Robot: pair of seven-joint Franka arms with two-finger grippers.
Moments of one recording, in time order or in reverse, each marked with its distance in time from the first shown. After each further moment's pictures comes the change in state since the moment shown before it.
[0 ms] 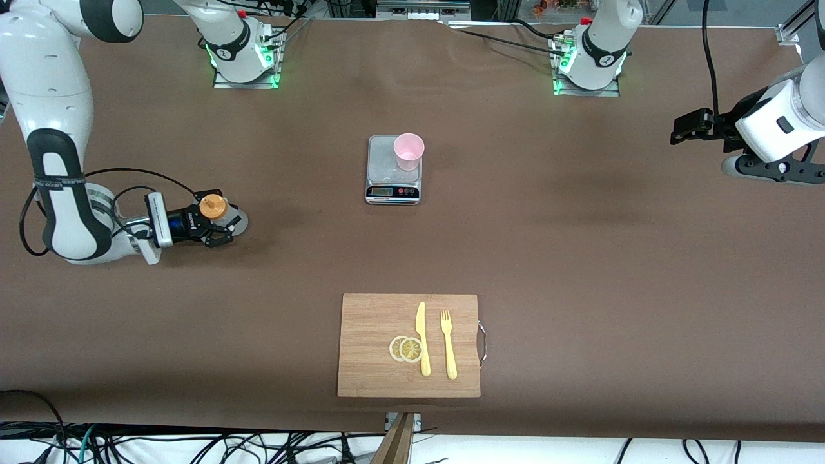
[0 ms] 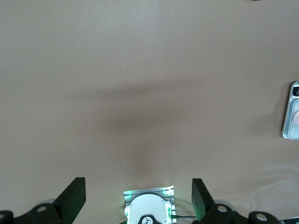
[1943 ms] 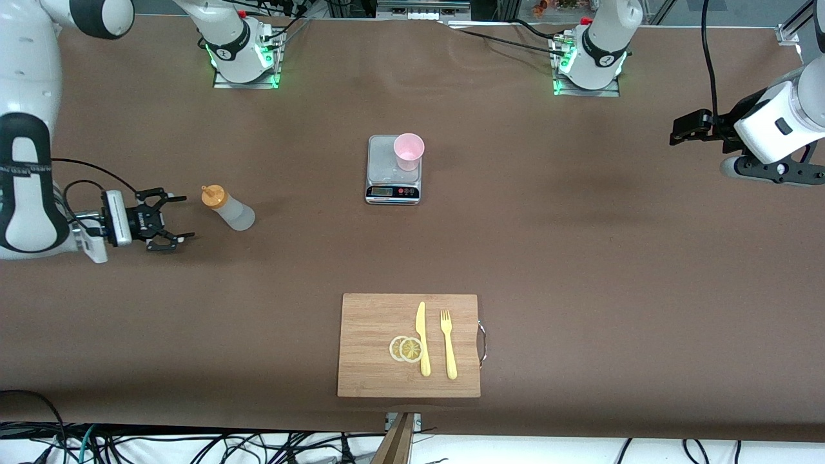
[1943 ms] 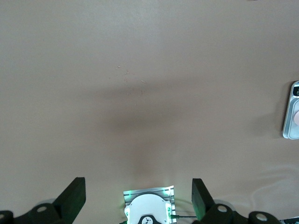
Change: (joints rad) left arm 0.000 0.003 0.000 0.000 0.000 0.000 0.000; right arm 0.031 -0.130 -0.144 0.090 -0.324 0.151 0.194
